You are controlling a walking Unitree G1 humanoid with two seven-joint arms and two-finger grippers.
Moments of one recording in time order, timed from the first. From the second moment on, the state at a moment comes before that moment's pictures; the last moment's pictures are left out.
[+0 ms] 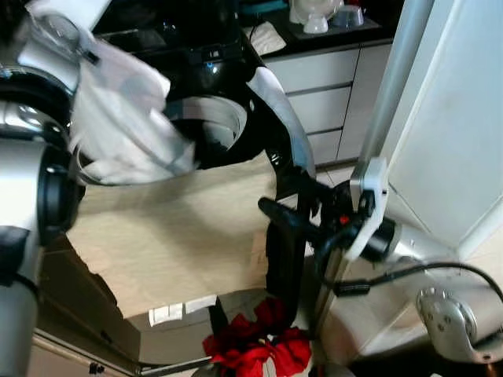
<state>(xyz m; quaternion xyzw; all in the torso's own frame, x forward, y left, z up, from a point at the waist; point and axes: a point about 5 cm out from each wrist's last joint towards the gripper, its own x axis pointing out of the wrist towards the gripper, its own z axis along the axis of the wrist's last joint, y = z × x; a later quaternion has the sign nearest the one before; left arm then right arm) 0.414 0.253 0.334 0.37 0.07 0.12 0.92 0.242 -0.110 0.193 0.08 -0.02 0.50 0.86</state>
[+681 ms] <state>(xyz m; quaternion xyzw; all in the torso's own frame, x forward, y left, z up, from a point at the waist) 0.416 0.244 0.344 0.32 0.00 0.10 0.94 0.264 -0.100 0.186 0.11 -0.01 0.49 0.86</state>
